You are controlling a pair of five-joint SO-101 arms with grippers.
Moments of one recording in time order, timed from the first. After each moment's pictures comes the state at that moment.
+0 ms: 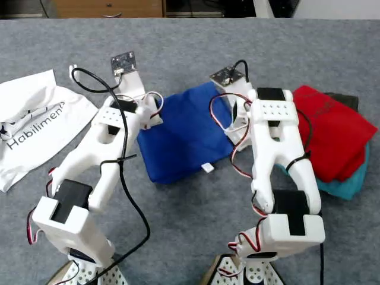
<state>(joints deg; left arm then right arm) 11.2 8.2 18.4 39.1 19.6 -2.4 3.7 16.0 74.9 26.5</state>
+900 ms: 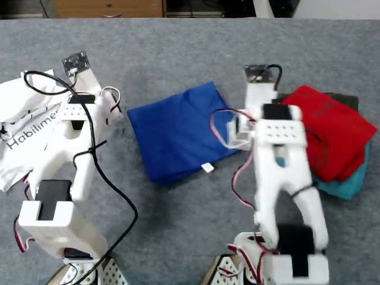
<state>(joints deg) -4.0 8.2 17.8 44.4 14.8 -5.0 -11.0 27.6 72.2 -10.6</state>
